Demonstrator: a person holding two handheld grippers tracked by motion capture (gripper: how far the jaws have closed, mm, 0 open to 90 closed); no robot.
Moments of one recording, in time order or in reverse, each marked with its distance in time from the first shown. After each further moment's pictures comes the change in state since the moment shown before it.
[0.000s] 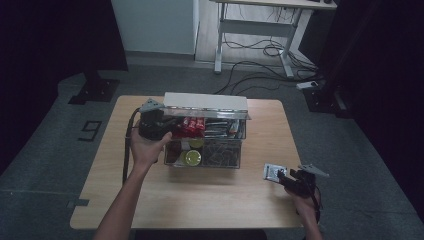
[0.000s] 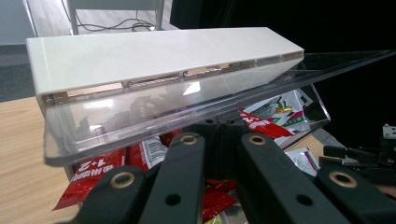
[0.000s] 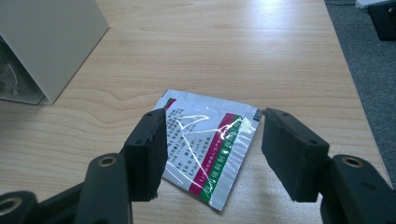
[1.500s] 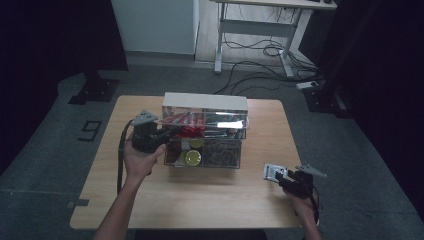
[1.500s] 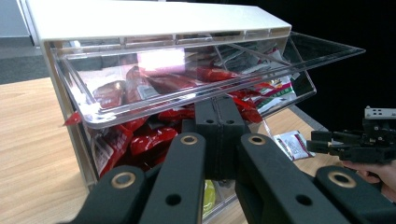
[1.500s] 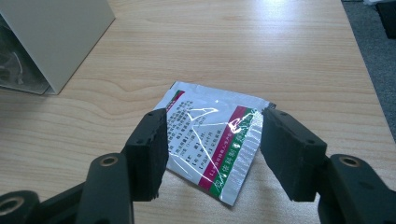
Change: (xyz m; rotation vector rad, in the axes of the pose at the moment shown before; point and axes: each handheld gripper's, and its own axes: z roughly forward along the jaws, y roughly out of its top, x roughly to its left) left arm -0.001 -0.027 -0.020 0.015 -0.024 -0.003; right arm 0.005 -0.003 0.002 0.020 0.014 -0.012
